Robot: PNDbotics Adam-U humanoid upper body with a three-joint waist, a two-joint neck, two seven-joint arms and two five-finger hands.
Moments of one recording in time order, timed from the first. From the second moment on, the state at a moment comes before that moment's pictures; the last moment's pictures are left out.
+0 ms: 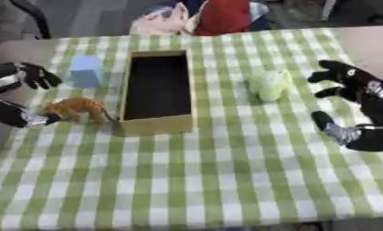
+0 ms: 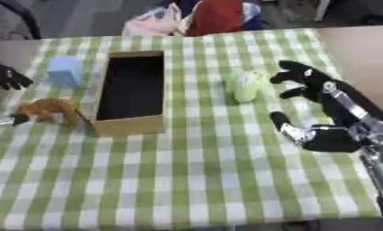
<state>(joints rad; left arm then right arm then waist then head) -0.45 0.81 -0.10 -1.36 -0.44 -0.26 -0.51 -0.24 -0.47 0.10 -1.84 0.04 -0.14 0.38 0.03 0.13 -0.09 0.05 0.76</state>
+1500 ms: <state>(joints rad) -0.64 0.64 -0.17 -1.02 -0.71 -0.35 -0.41 -0.24 -0.47 0.11 -1.83 0.04 -0.14 0.38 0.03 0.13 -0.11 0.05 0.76</state>
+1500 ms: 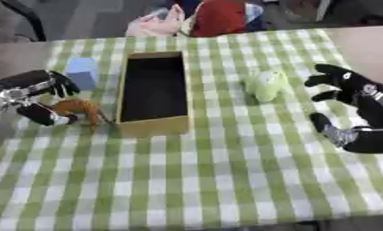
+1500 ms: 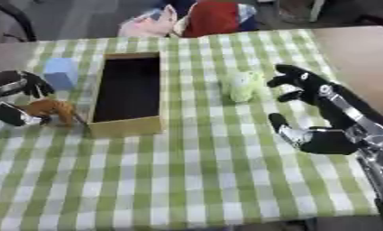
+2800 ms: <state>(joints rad) -0.82 0.66 -0.17 -1.09 -0.66 -0.36 -0.38 -0.25 -0.47 0.13 -1.83 0.04 -0.14 0.40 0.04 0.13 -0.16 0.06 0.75</state>
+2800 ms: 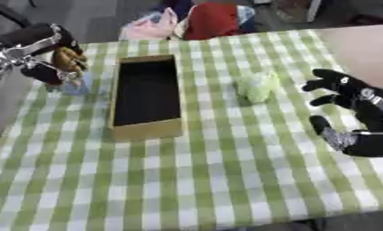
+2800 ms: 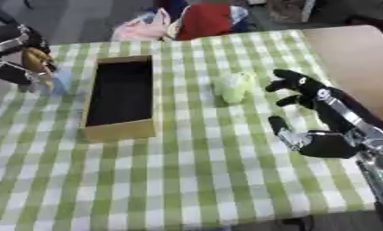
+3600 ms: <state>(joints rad) -0.94 0.53 -0.14 -0.92 -0.90 -0.37 -0.22 -0.28 -0.47 0.15 -1.82 0.04 -0.13 0.43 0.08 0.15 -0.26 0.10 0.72</state>
